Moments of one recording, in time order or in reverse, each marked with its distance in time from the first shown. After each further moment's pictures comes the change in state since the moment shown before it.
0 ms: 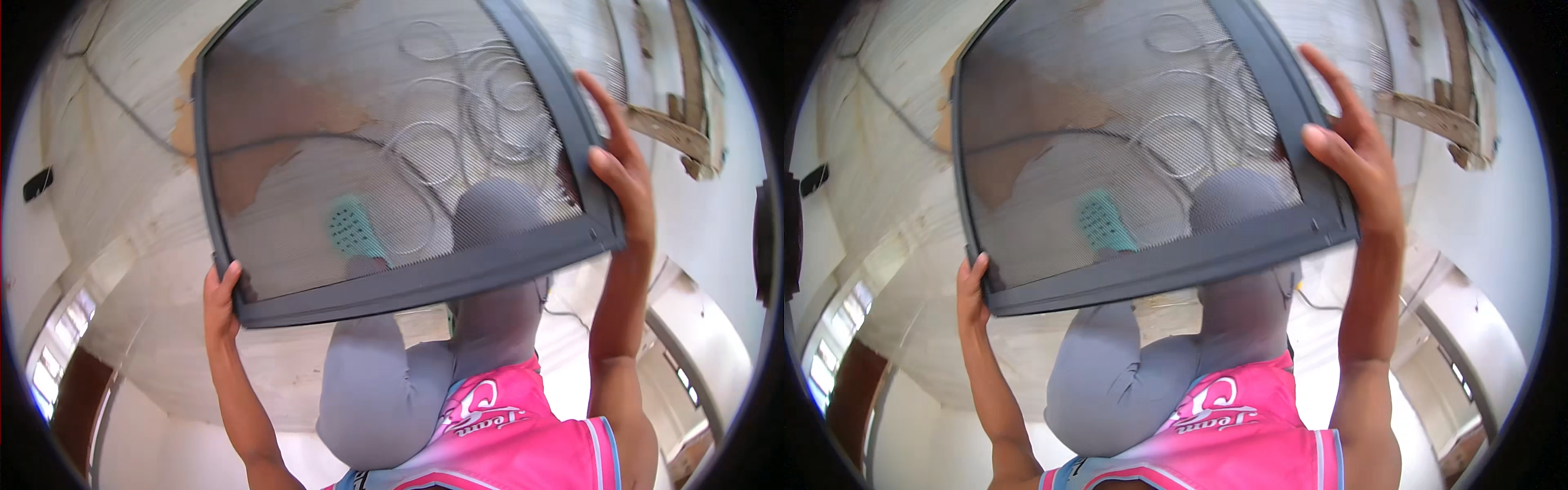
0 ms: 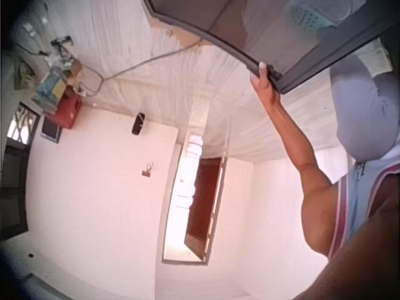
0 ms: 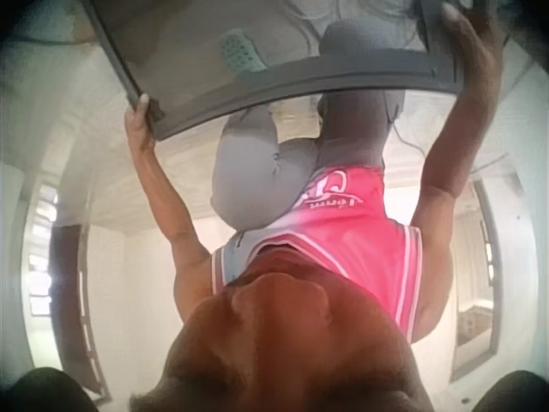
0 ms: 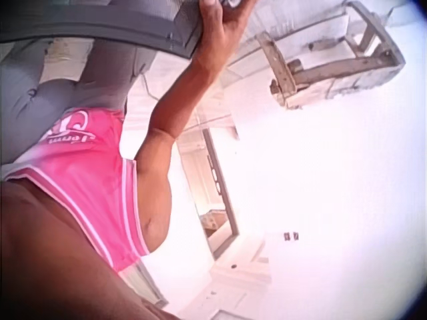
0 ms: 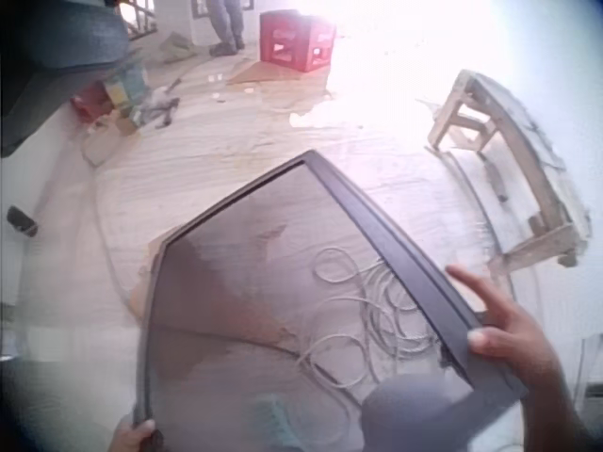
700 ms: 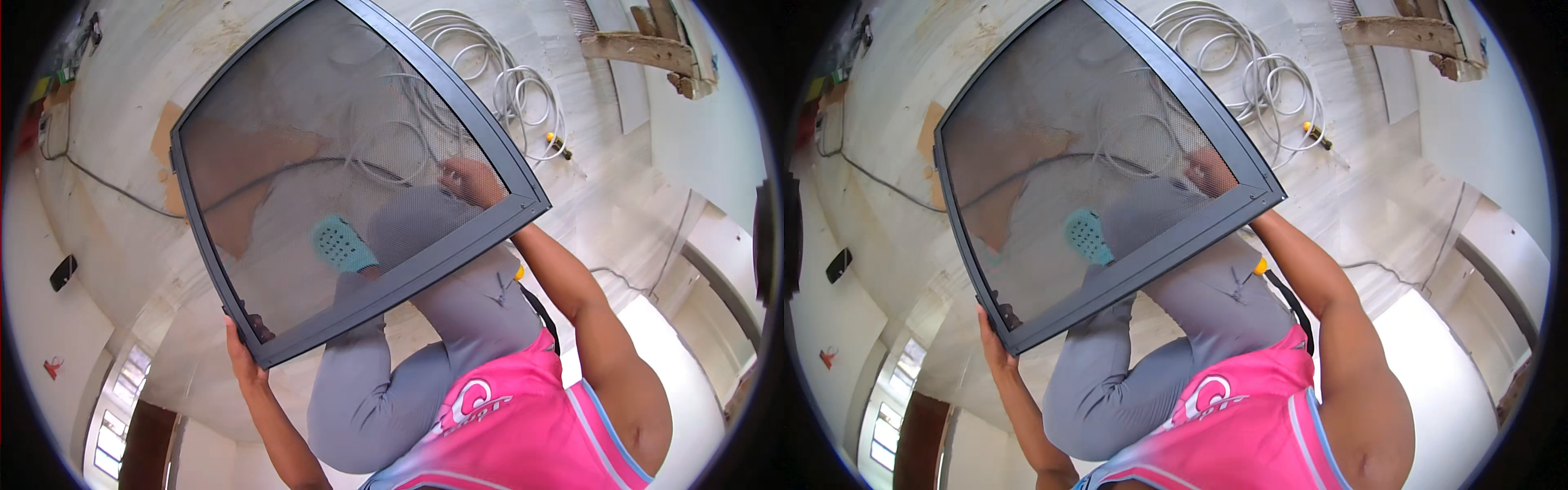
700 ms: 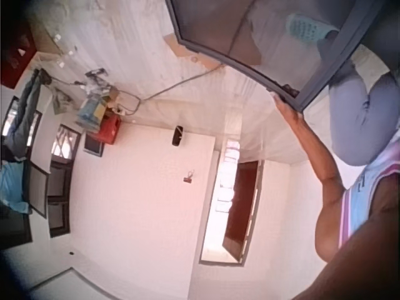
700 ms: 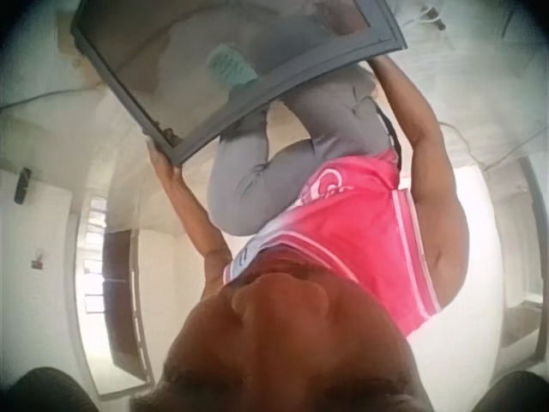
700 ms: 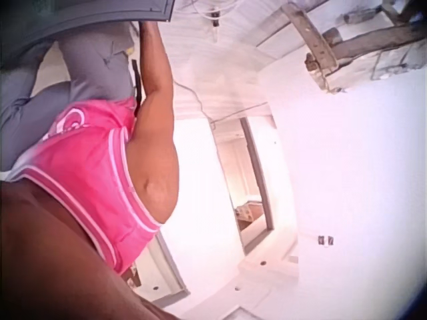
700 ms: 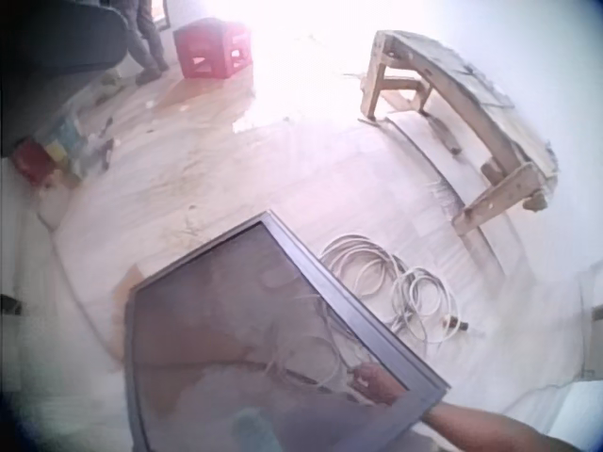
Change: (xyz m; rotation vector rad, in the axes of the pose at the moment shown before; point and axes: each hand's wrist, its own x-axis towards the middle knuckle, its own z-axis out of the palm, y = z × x) left_hand -0.032 -0.008 0.020 -0.245 0.098 -0.073; right_hand -0.011 0.289 0.036 -0.466 0.091 0.153
